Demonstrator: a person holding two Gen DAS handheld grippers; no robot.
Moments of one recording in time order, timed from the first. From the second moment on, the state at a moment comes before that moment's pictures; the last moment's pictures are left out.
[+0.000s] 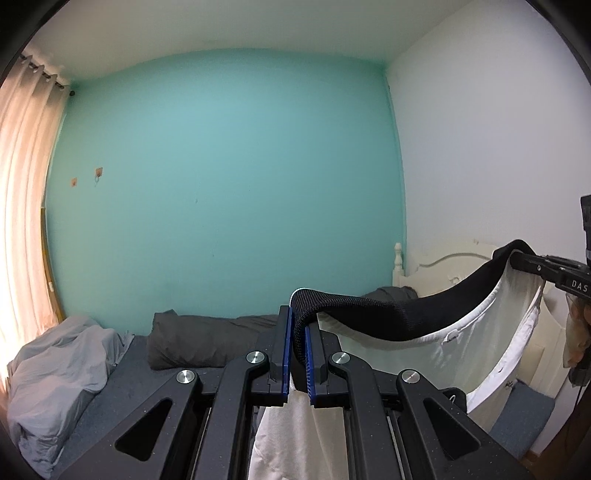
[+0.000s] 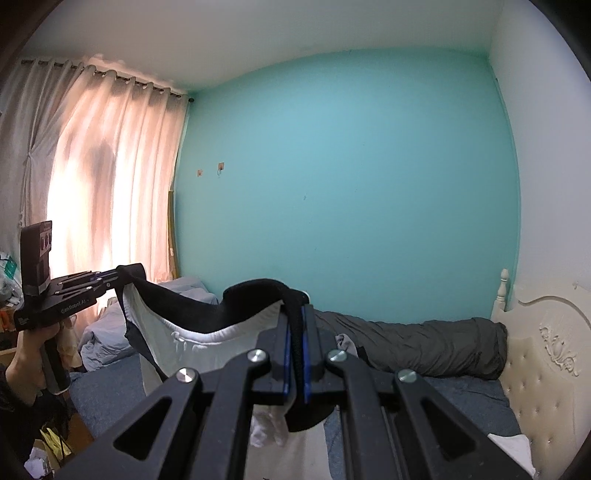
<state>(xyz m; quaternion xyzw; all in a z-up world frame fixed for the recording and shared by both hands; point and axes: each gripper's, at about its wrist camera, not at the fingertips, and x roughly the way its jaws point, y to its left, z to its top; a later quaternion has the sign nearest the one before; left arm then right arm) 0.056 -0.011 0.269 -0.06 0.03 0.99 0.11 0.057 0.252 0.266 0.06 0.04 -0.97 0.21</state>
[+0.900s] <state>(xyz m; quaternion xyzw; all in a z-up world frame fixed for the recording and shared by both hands) -0.195 -0.005 0.004 -0.28 0.01 0.95 0.09 -0.194 0.253 0.020 0.29 0.00 -0.94 0.18</state>
